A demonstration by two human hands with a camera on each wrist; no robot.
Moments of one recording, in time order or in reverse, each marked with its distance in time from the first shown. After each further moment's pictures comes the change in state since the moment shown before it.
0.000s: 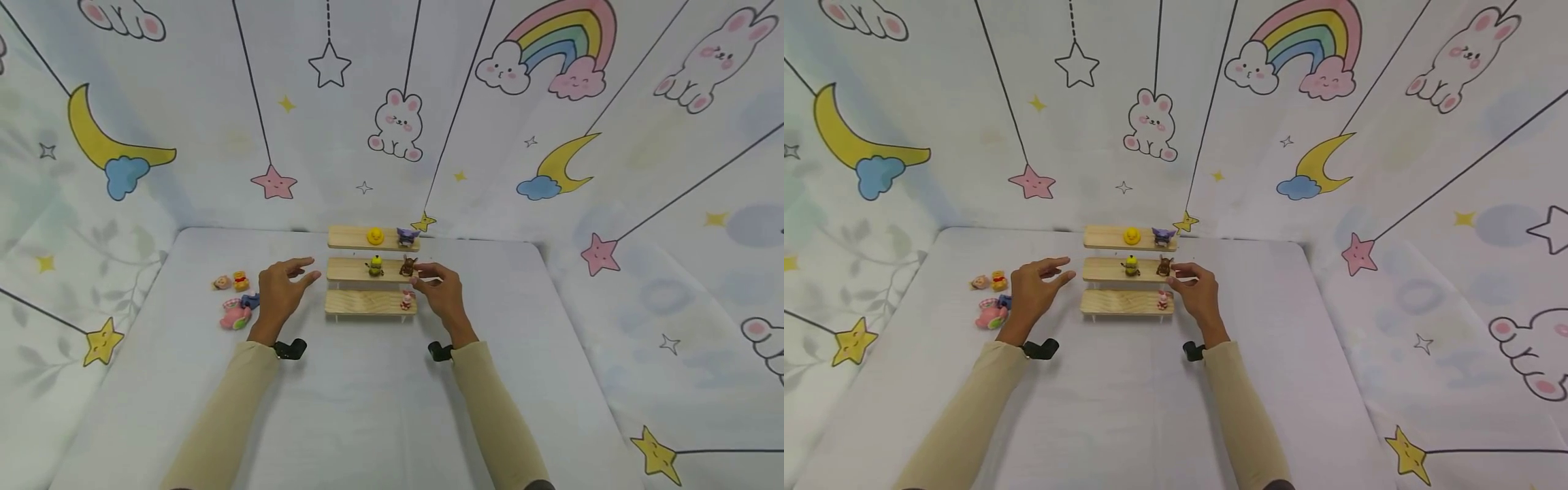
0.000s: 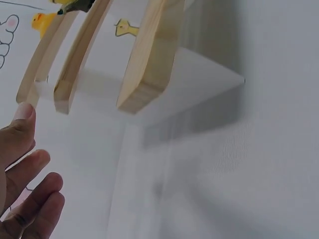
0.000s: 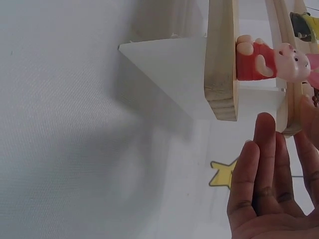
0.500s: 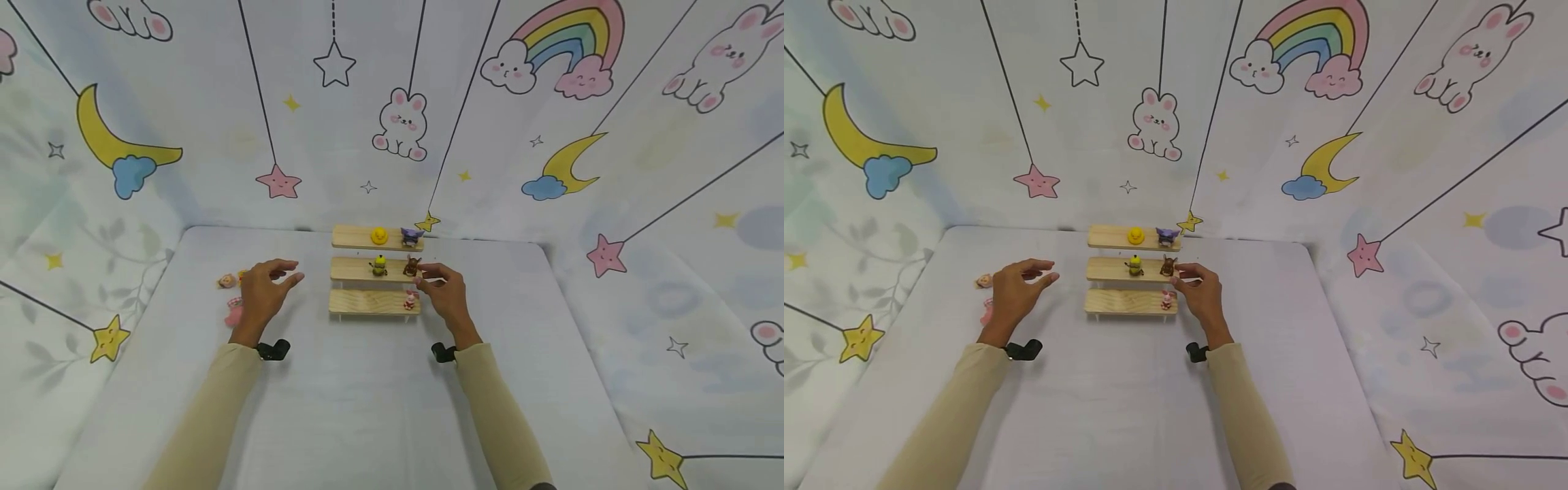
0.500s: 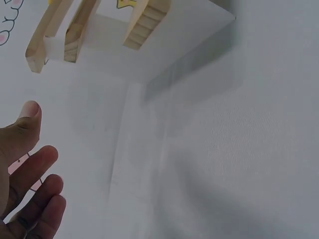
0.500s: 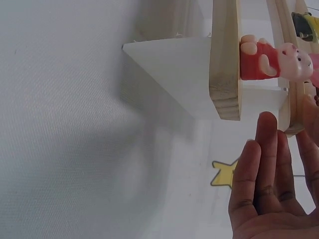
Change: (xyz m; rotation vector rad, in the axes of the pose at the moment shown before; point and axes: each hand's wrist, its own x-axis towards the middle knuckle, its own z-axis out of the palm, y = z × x) left_hand -0.001 -0.020 -0.033 0.075 0.003 -0.036; right_hand 0.000 0.002 0.001 0.024 -0.004 0.026
